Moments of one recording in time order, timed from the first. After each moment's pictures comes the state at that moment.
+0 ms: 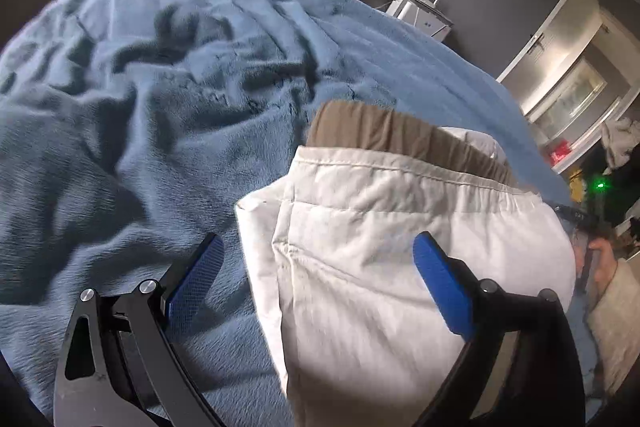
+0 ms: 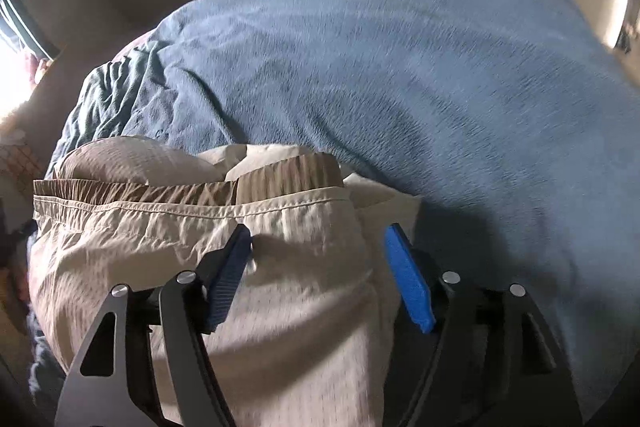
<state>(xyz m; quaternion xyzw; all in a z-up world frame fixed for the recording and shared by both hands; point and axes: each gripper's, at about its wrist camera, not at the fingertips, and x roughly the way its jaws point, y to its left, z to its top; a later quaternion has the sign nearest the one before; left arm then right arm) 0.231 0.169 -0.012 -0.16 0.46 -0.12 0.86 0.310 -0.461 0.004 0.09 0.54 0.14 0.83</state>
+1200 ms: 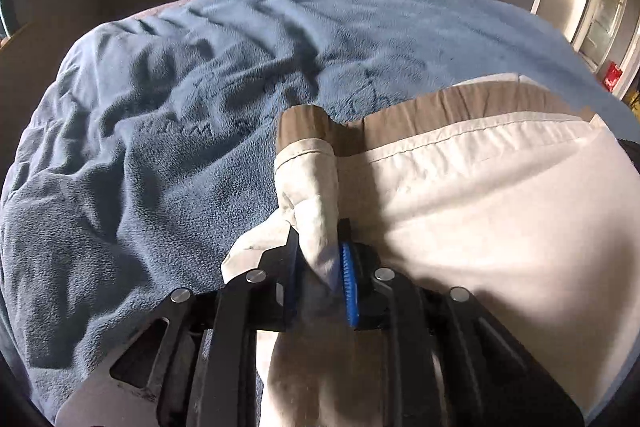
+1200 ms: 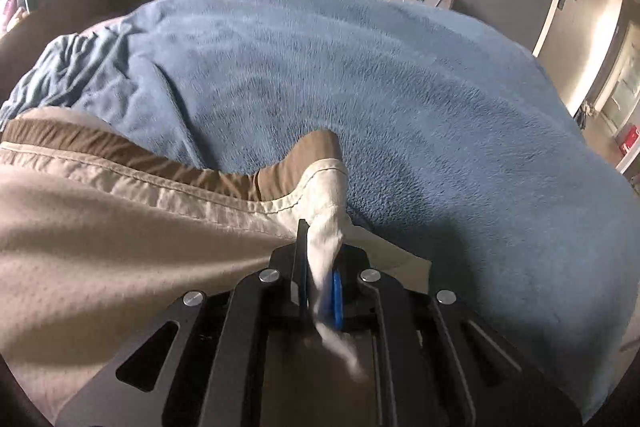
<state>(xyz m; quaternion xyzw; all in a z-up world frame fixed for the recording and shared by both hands) 0.271 0.100 -0.042 0.03 0.48 -0.04 0.88 0.325 -0.404 -0.020 -0.06 0.45 0.05 0.89</state>
